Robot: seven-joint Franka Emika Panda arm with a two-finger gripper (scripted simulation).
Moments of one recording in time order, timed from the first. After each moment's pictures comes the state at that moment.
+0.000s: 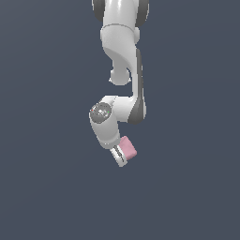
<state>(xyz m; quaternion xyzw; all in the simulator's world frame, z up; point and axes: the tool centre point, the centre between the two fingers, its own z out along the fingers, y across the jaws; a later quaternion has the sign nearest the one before) 0.051 -0.029 0.048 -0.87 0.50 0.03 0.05</state>
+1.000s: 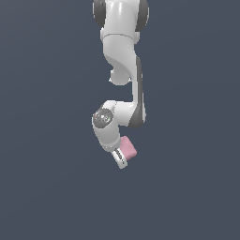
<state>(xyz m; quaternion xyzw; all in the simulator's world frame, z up) 0.050 -0.026 0.021 -0.87 0.50 0.03 0.05</state>
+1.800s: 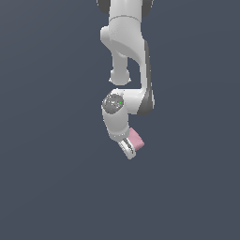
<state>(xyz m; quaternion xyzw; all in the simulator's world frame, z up) 0.023 0.008 0.058 -0.87 0.50 0.03 0.05</state>
